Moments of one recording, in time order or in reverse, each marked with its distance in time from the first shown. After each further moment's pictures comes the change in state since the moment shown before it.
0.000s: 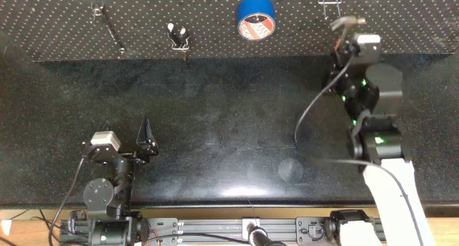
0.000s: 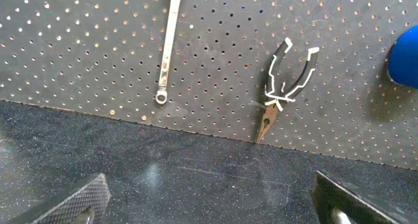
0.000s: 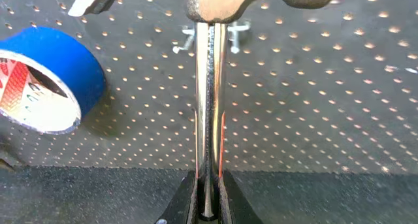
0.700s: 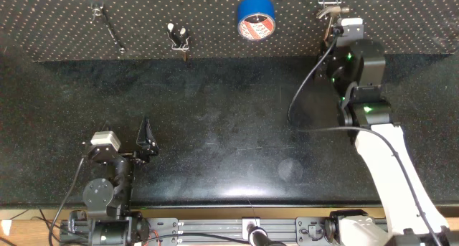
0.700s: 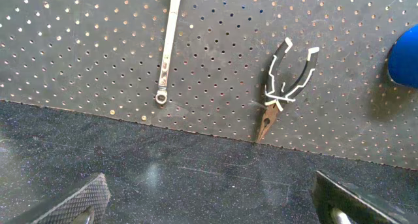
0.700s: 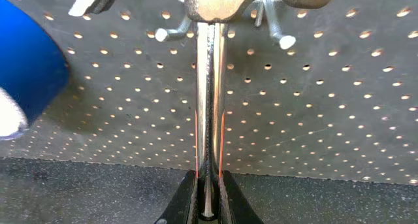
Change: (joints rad) left arm 0.000 0.000 0.000 0.000 0.000 0.000; right arm 0.024 0.238 0.117 0.005 0.024 -0.040
